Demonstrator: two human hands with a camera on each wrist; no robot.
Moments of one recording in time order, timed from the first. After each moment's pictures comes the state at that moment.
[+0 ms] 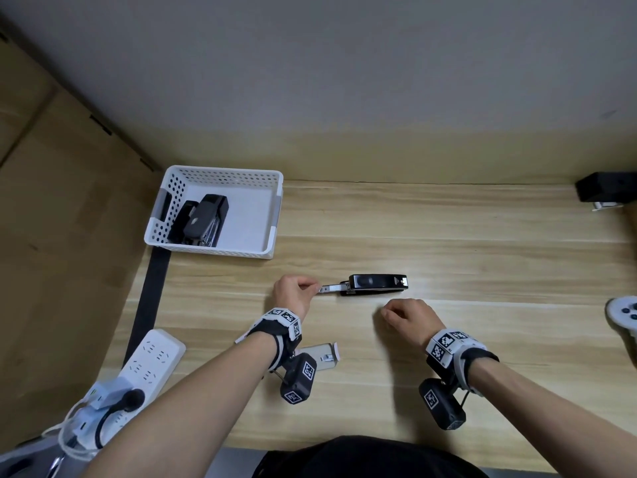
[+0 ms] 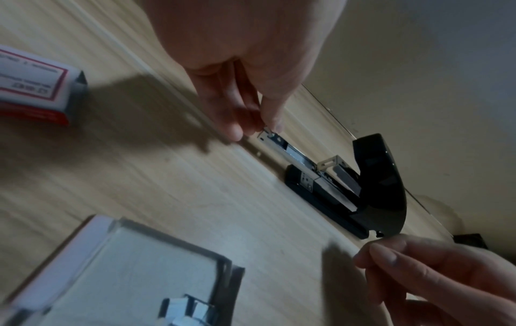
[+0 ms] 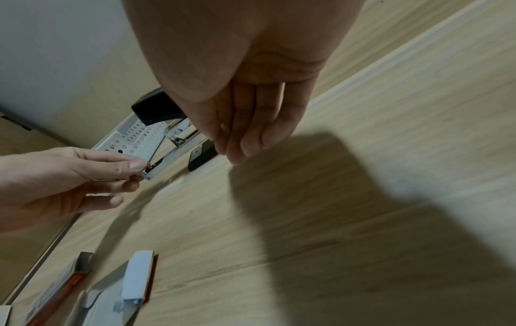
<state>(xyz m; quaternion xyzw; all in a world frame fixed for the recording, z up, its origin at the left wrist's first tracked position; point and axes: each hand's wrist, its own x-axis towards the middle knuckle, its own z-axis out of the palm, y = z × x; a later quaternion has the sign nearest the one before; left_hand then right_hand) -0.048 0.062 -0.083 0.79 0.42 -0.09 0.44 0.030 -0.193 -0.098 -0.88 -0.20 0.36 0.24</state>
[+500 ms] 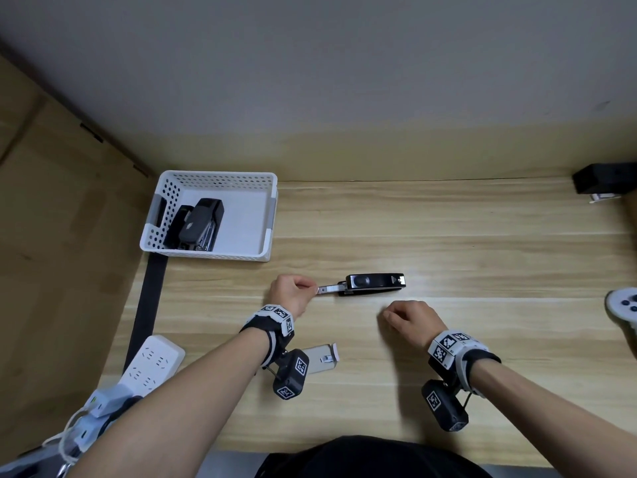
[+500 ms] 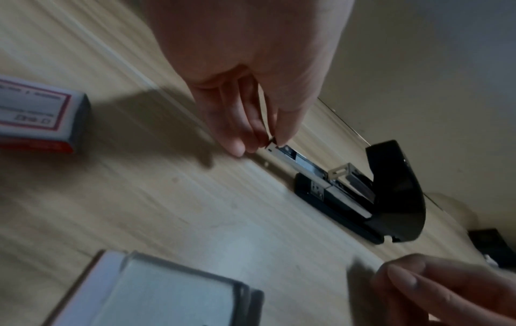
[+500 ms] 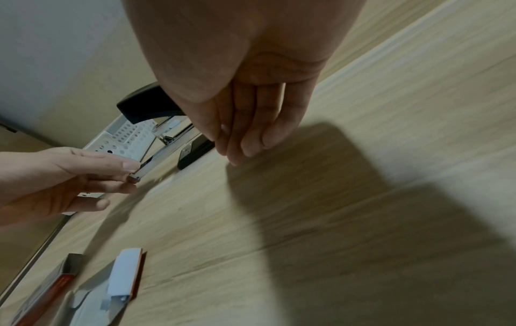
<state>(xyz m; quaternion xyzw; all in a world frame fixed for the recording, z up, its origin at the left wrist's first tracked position) -0.042 0.072 -0.089 0.77 0.42 -0.13 0.47 0.027 -0.201 -0.100 -0.88 -0.19 0.36 0.24</state>
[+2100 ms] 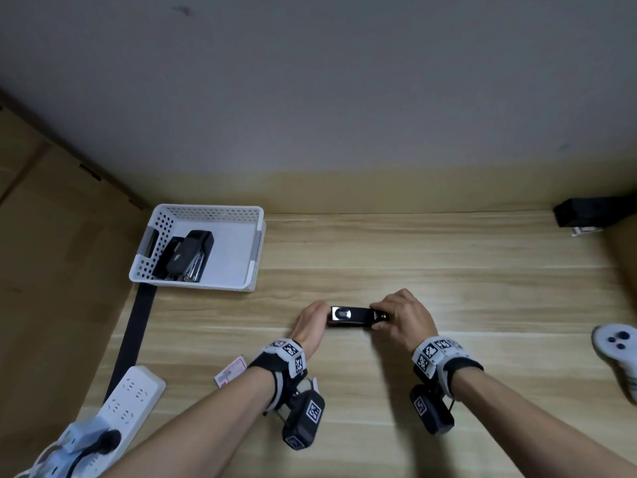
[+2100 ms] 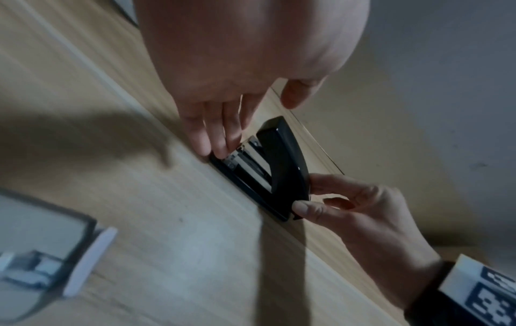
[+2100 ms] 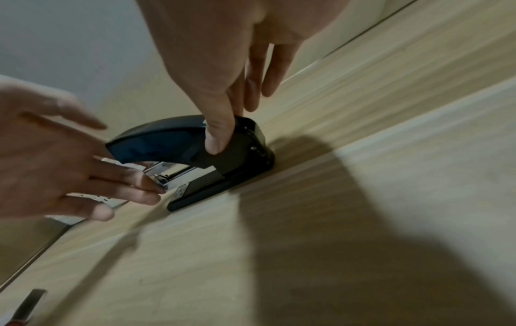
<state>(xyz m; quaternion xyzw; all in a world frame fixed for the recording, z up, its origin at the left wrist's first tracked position) -0.013 -0.007 -0.042 0.72 0.39 -0.21 0.54 0.080 -0.202 -0.079 -0.90 -0.31 0.18 0.23</state>
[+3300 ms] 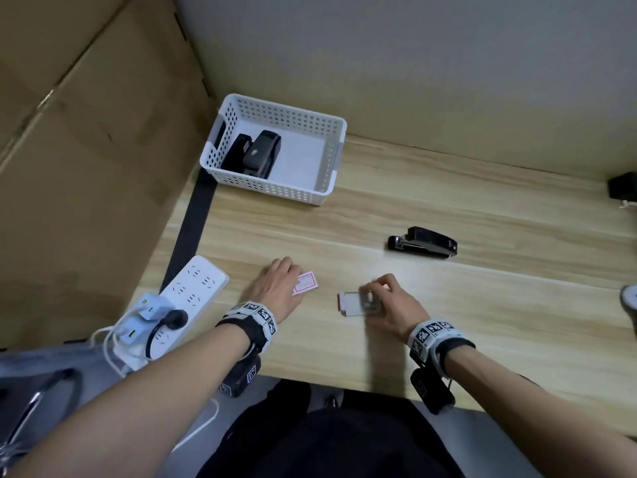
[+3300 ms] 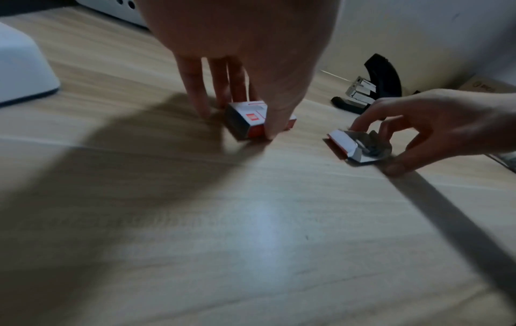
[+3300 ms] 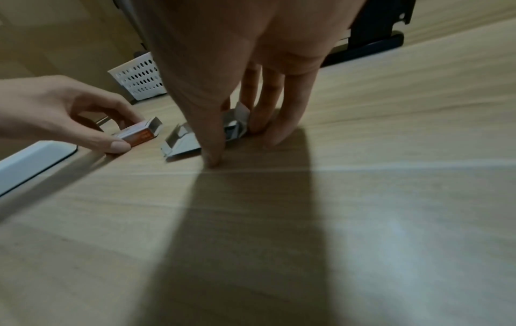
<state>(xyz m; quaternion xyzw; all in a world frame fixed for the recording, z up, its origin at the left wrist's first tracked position) -0.209 0.151 -0.104 0.97 0.11 -0.15 0.17 -0.091 -0.109 -0.098 -0.87 -0.34 0.34 0.10</state>
